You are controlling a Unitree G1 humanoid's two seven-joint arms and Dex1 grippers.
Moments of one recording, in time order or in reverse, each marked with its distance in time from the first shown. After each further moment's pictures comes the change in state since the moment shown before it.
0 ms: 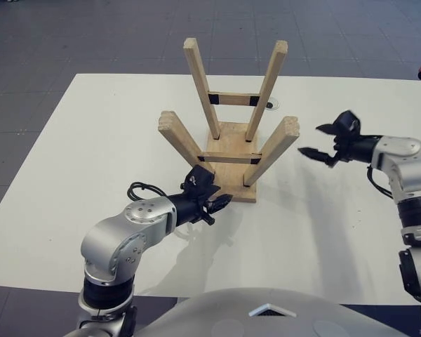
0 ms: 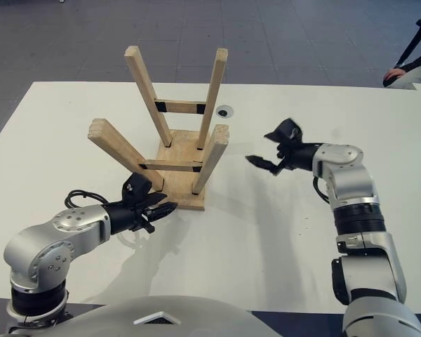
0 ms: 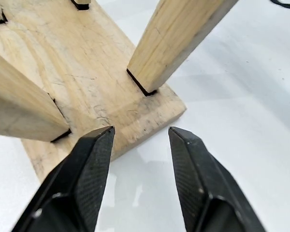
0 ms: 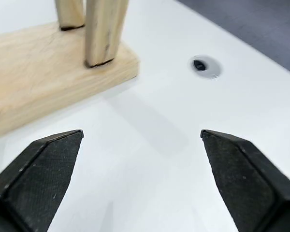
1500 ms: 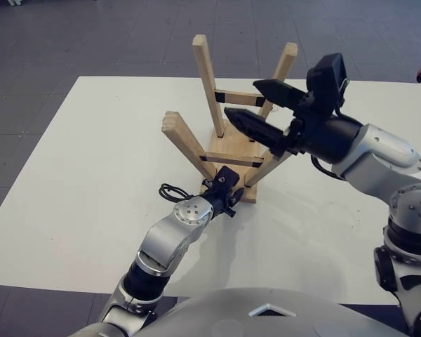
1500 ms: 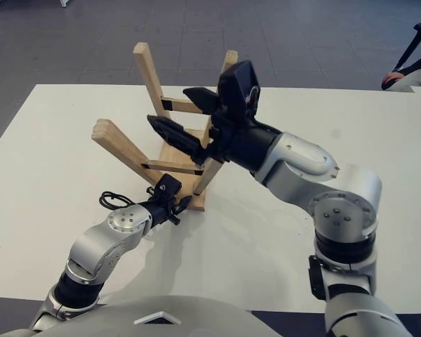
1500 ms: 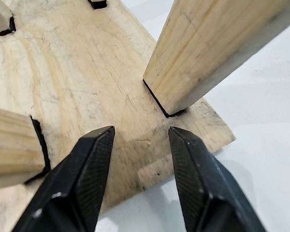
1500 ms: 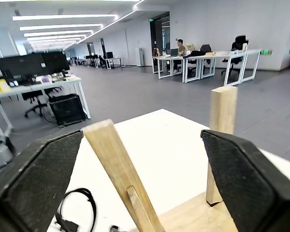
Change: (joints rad) left arm -0.034 -0.070 -0.322 0.235 0.314 -0.245 0.160; right arm 0.036 0.081 0.036 -0.922 0.840 0.449 -0.727
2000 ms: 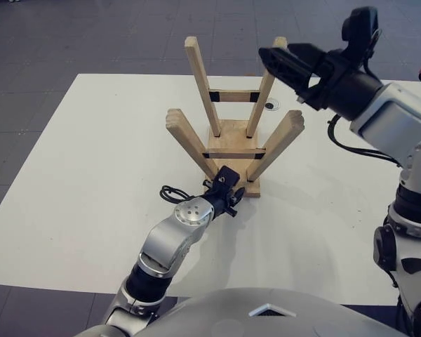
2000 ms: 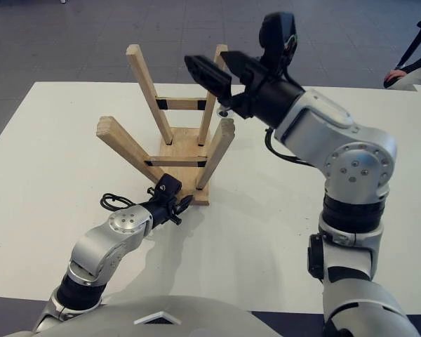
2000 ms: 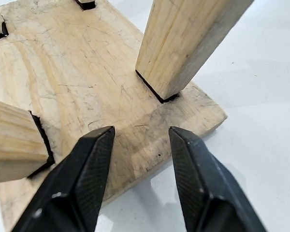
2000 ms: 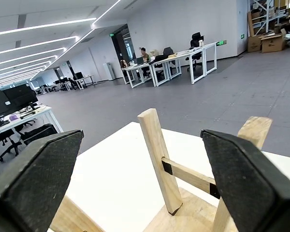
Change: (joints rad) left arm 0.018 -0.029 0.012 0.011 0.010 -0.015 0.000; right arm -0.223 0.073 -0.182 0.341 0.128 0.083 -0.136
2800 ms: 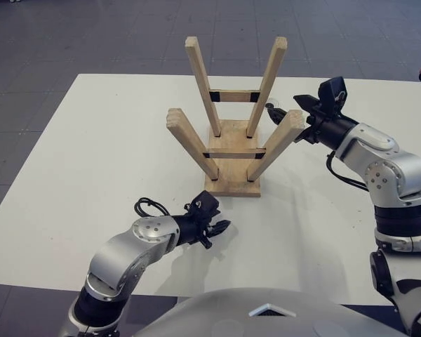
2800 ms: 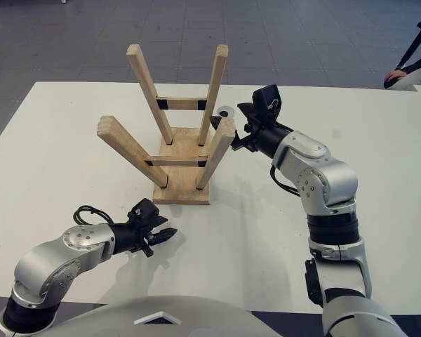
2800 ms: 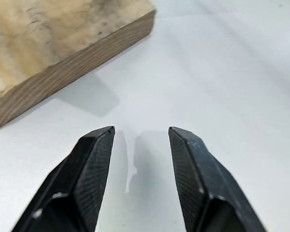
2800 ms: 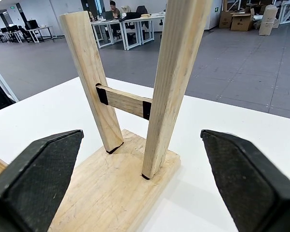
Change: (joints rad) left arm 0.131 0.278 0.183 -0.268 -0.288 0.197 -0.337; right arm 0.208 0.032 0.142 0.181 -0.590 -0.201 0.384
